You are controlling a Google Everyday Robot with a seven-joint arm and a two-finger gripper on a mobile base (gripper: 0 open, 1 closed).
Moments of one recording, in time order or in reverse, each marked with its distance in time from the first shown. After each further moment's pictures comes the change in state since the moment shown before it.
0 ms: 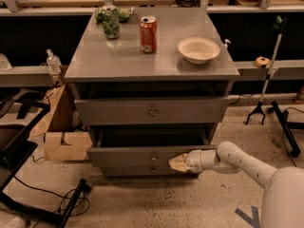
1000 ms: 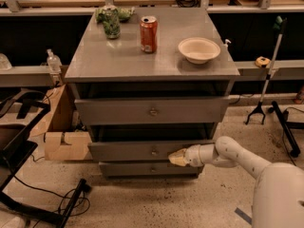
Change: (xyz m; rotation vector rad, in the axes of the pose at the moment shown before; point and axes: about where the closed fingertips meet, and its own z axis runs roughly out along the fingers) arm -0.012 -0.025 0.005 0.011 0.007 -0.001
